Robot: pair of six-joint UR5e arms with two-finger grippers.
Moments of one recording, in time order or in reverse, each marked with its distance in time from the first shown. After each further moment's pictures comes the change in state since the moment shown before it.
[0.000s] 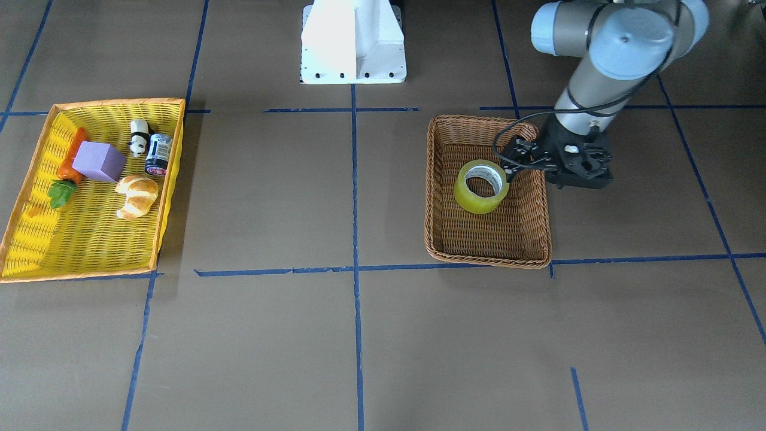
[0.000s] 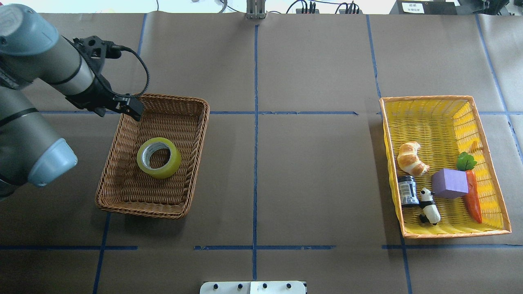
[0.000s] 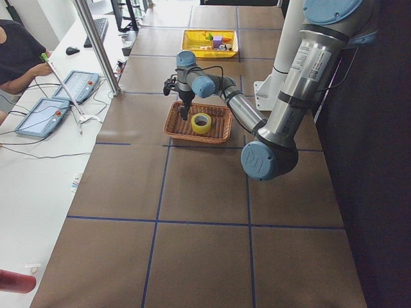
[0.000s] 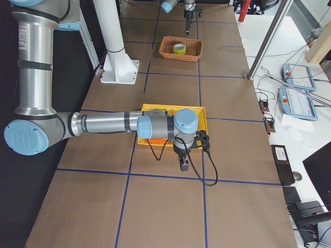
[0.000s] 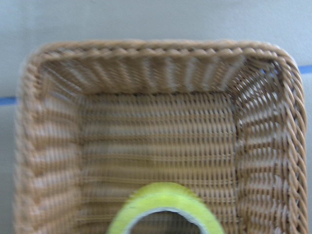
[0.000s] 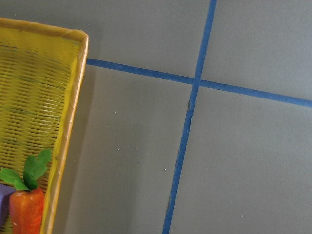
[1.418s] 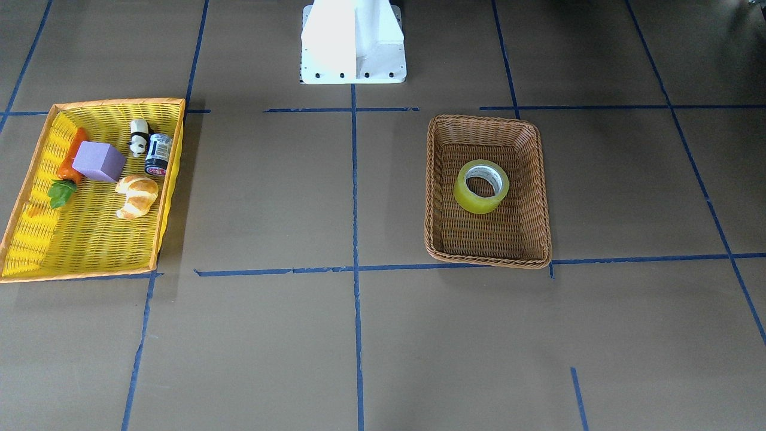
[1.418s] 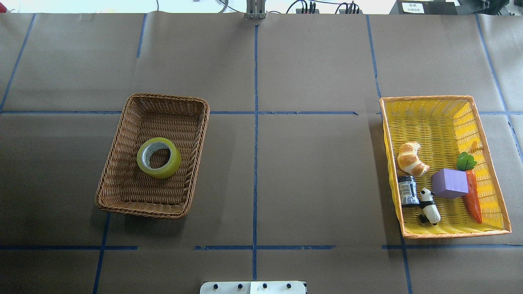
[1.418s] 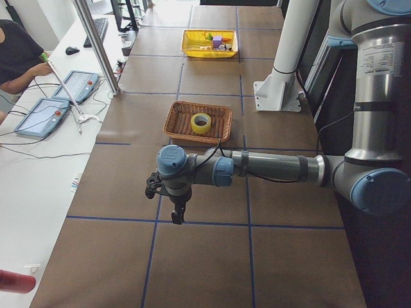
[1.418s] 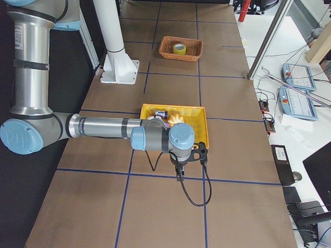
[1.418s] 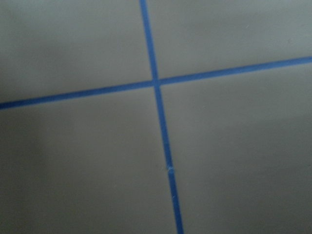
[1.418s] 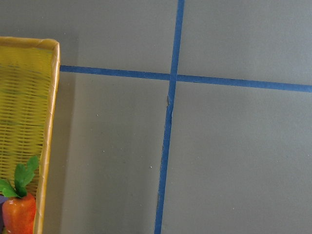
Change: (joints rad) left arm -0.595 0.422 0.209 -0.005 -0.172 0.804; right arm 0.062 0.000 -0.054 0.024 0.041 0.010
